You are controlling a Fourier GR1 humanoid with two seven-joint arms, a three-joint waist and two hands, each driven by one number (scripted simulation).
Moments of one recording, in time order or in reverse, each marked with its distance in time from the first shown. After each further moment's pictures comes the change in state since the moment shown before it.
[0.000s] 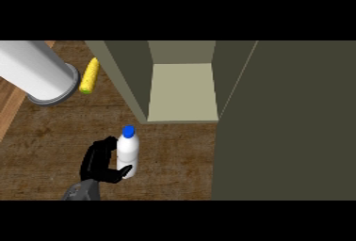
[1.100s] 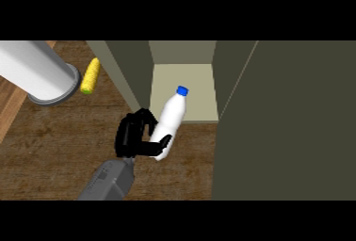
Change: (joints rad) left arm -0.035 -0.073 -0.463 -0.423 0.306 0.513 0.181; right arm -0.014 0.003 0.001 -0.004 -0.006 -0.007 0.031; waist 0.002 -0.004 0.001
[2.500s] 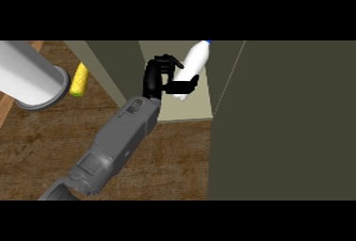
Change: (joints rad) left arm -0.654 0.005 -0.129 0.478 0.031 0.477 0.203; right arm -0.075 -0.009 -0.146 0.028 -0.068 0.061 -0.019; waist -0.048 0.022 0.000
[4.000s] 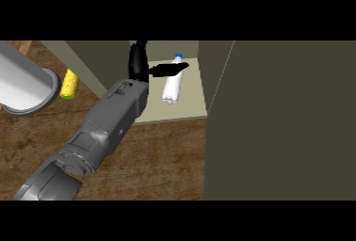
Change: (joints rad) left arm -0.191 0.044 0.138 0.299 -0.016 0.007 -0.205; right arm 0.003 -0.011 -0.010 0.034 -0.034 0.088 -0.032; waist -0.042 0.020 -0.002
